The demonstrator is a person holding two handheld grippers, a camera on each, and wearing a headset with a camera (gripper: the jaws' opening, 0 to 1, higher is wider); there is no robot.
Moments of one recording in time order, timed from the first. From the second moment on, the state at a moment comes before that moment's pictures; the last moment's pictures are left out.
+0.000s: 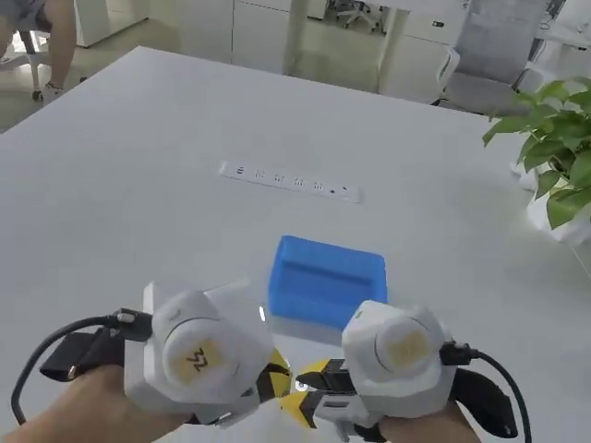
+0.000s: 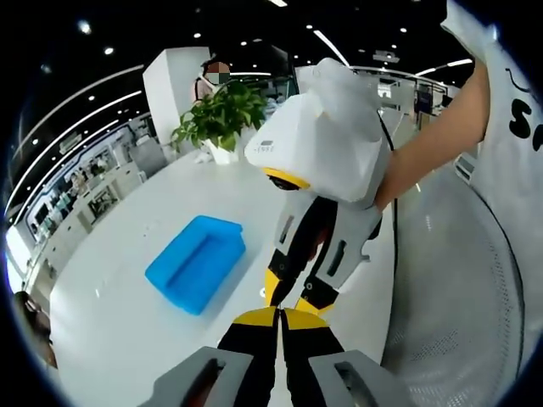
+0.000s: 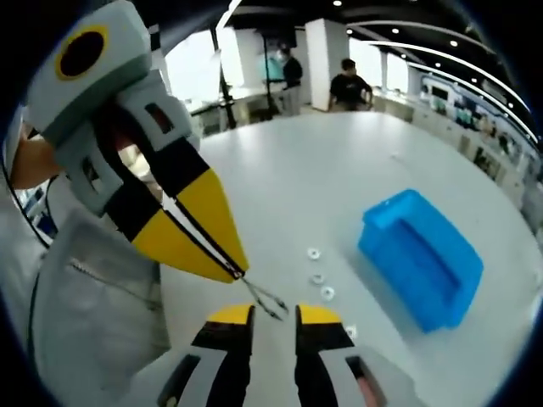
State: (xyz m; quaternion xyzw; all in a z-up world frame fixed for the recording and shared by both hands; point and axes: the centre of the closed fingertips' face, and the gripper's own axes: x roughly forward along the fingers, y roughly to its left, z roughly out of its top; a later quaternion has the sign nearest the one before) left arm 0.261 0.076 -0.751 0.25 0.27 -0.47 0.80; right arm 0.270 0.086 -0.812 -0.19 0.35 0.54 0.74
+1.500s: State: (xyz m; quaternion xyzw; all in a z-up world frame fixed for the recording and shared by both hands) left arm 0.318 0.123 -0.752 0.24 0.28 -0.43 0.82; right arm 0.330 0.133 -0.821 -0.18 0.34 0.56 0.73
